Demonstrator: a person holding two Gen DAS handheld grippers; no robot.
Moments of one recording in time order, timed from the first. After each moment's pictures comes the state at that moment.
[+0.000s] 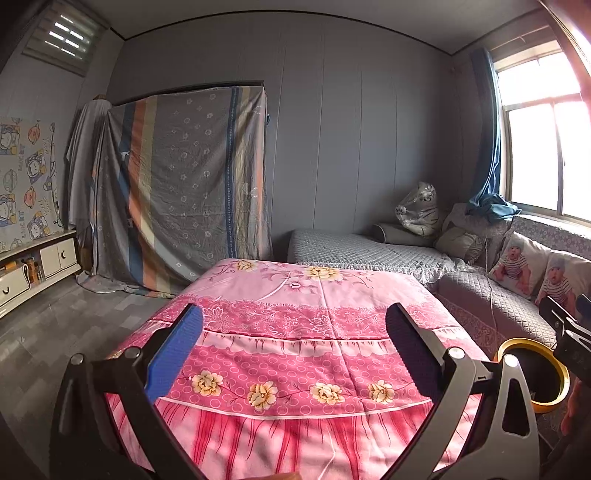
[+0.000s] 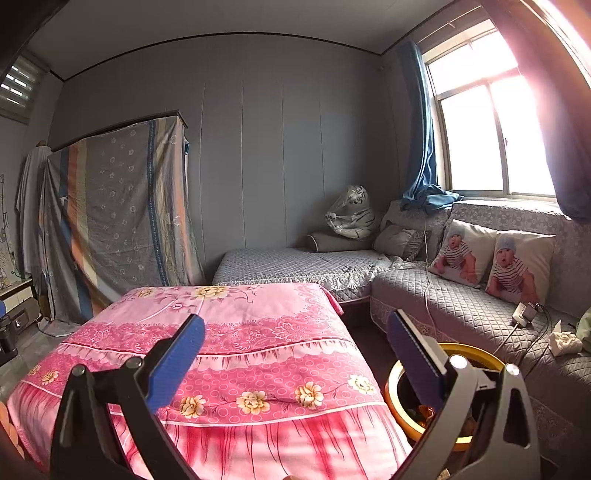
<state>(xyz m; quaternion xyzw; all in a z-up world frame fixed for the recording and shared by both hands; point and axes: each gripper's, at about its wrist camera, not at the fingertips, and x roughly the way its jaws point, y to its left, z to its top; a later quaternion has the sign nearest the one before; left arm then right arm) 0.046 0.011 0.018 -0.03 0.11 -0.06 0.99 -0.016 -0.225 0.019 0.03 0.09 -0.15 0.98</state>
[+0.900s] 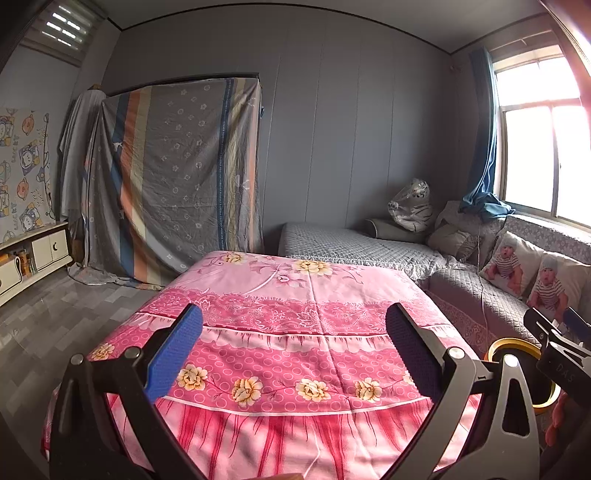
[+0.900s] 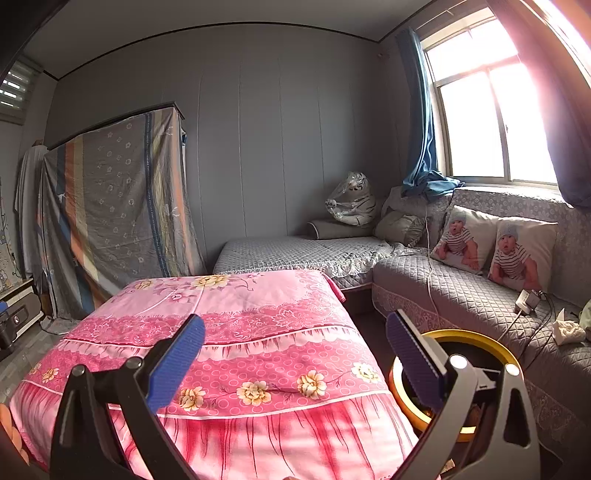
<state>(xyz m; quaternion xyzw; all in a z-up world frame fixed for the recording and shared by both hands) 0.048 -0.002 0.016 -0.04 0.13 -0.08 0.99 -0.008 -0.229 0.010 0.04 0.12 -0.15 0.98</state>
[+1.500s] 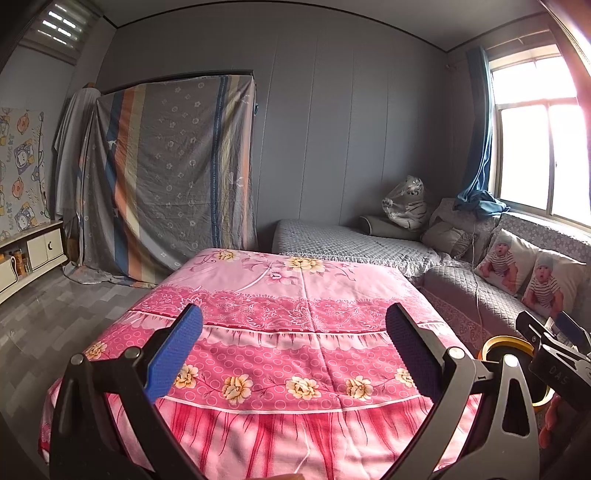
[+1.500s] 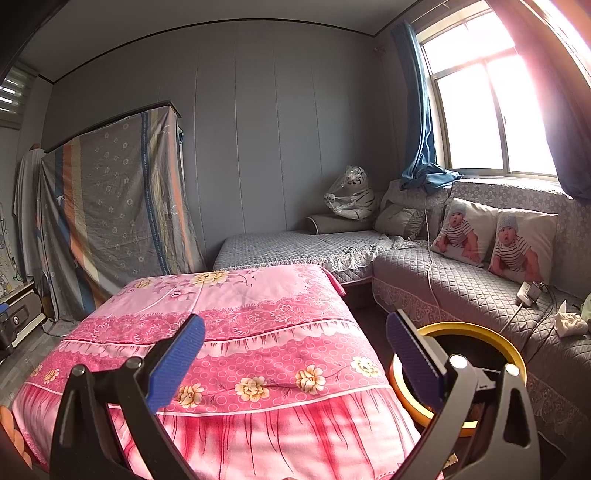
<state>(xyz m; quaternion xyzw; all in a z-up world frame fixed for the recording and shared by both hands) 0.048 -0.011 0.015 -0.04 0.13 -0.09 0.99 -0.007 -0.235 0.006 0.05 0.12 -0.15 0.98</state>
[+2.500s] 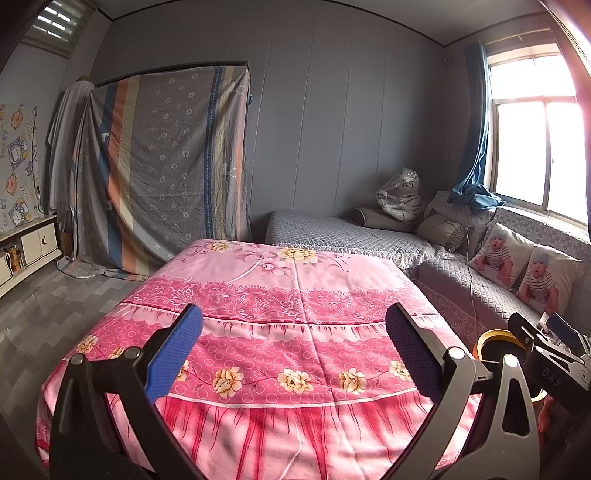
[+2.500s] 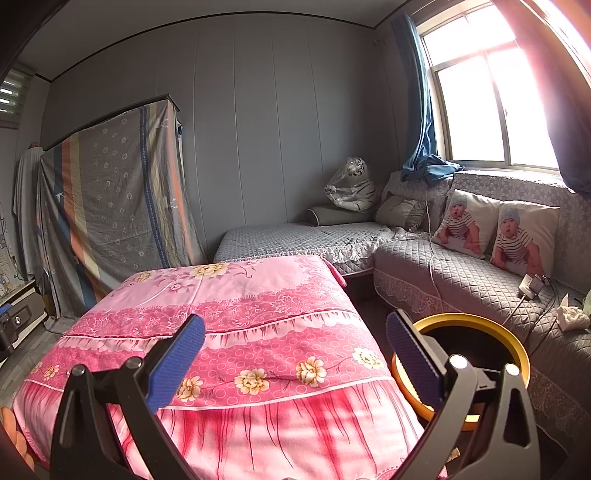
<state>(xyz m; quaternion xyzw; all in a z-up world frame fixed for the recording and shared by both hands) 0.052 -0.014 0.009 -0.04 0.15 -0.10 0.98 -0.004 -0.239 0.000 0.06 0.14 -0.15 0.98</state>
